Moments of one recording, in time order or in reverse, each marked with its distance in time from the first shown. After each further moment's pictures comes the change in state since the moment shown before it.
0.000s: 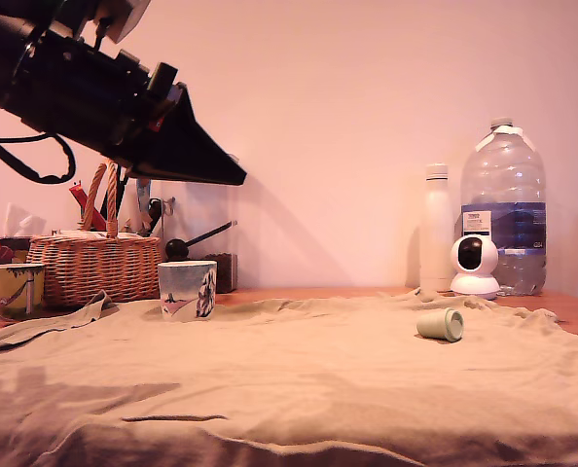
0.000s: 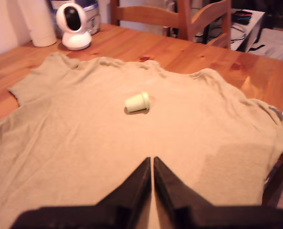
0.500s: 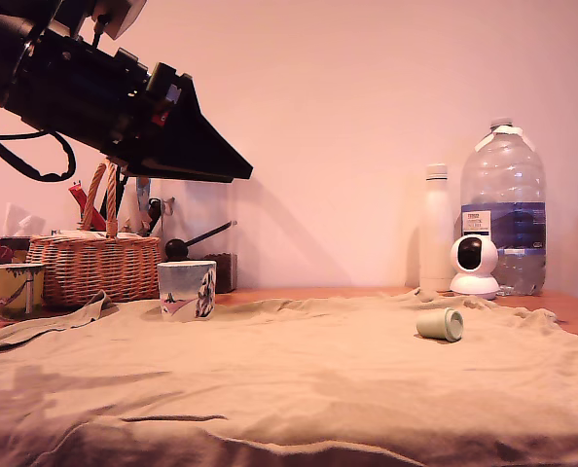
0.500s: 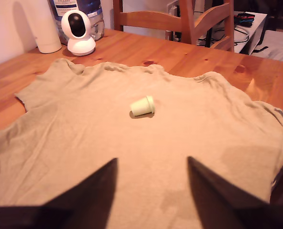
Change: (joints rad) arm 0.002 0.000 0.000 0.016 0.009 0.014
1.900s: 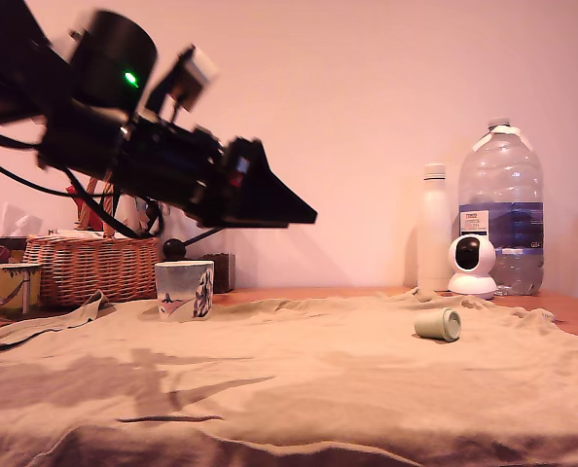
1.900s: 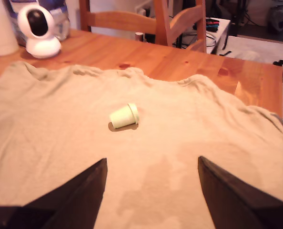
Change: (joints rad) arm 0.000 0.386 0.209 0.147 0.148 0.000
